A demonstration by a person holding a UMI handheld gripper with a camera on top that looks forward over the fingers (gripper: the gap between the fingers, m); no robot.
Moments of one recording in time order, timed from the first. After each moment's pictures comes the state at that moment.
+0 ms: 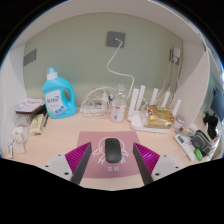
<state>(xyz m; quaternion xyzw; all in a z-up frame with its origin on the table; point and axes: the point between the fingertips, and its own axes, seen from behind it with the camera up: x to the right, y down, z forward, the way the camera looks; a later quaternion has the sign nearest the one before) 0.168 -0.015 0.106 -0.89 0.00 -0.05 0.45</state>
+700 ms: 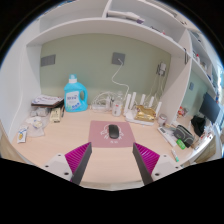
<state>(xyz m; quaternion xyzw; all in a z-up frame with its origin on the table) 0.135 -0.204 0.182 -0.87 -0.01 -0.07 0.48</state>
